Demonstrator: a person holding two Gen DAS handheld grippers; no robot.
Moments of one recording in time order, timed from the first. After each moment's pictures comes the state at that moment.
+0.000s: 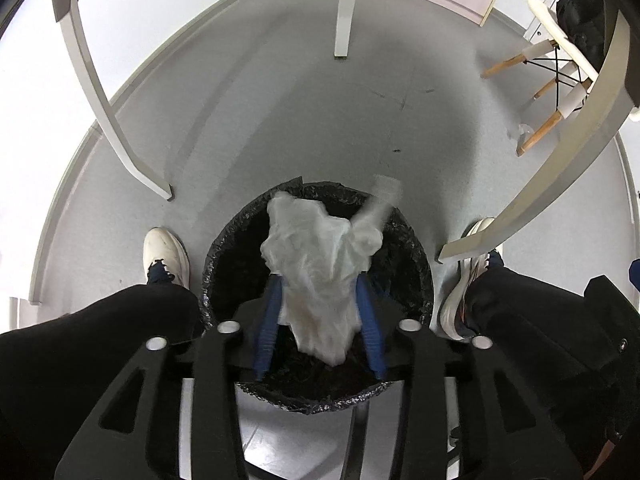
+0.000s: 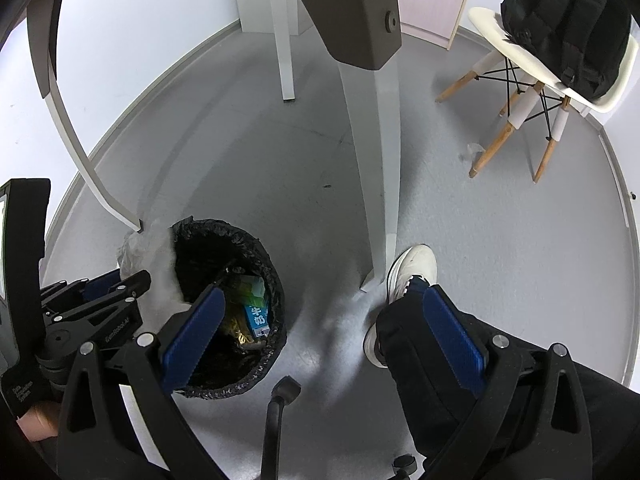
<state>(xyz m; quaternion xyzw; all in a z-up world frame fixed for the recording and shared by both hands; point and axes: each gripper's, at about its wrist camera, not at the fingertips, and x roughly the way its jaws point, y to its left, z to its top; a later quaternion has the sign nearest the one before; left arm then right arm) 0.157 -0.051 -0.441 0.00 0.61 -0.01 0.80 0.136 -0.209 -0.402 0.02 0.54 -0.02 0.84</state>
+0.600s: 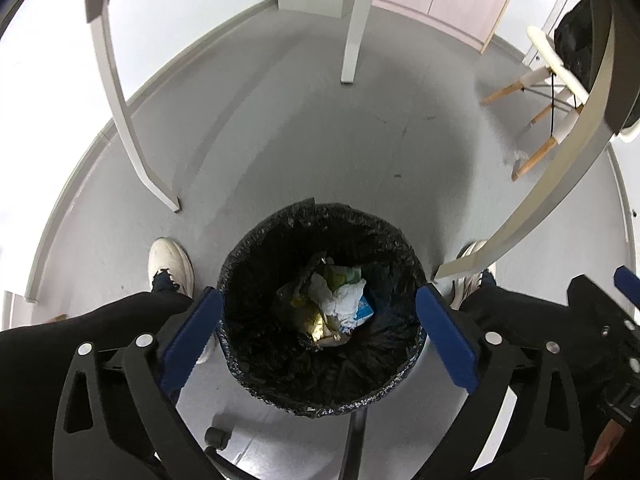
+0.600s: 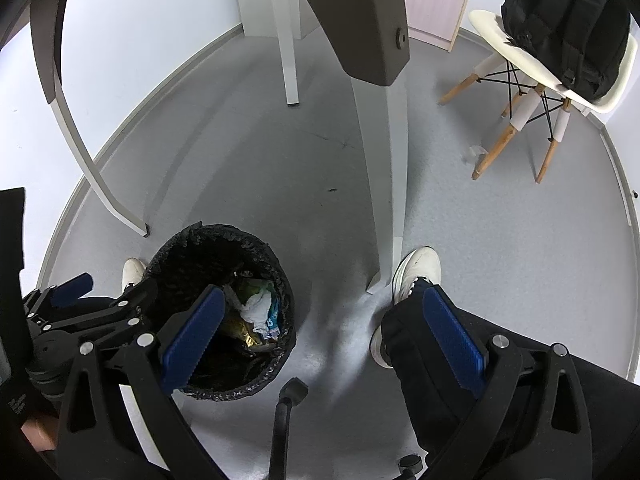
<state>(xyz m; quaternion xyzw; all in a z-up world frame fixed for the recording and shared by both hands) 0.145 -0.035 -0.416 -0.02 0.57 -0.01 0.82 0.134 -0.202 -0.393 0.02 0.53 -0.02 0.85</state>
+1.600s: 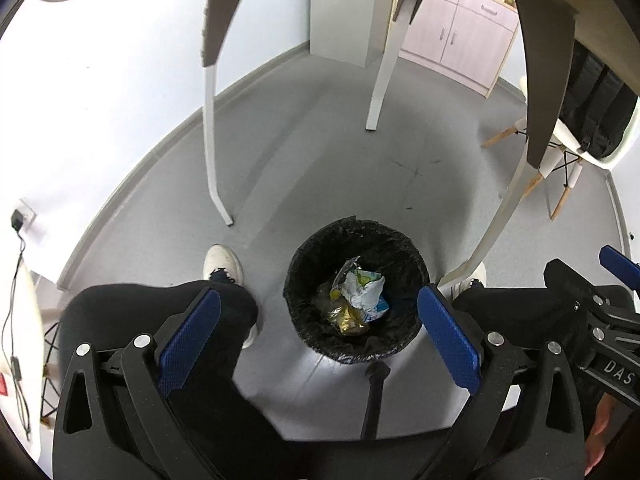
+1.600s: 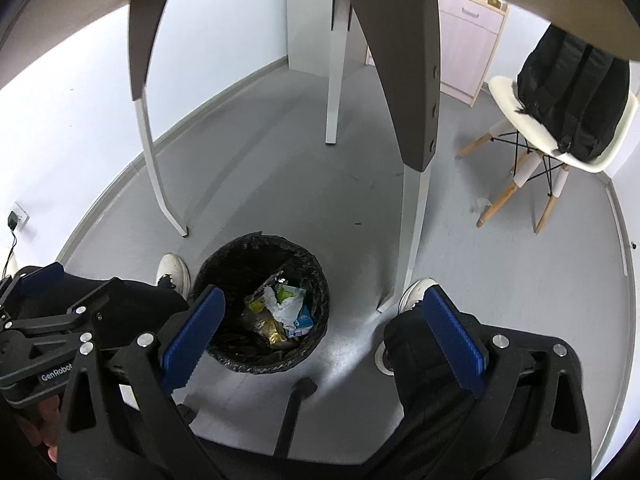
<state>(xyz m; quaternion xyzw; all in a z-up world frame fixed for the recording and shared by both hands) 0.035 0.019 -0.287 -0.03 0.51 0.03 0.86 0.051 -0.153 -0.284 -0.03 0.48 0.04 0.88</state>
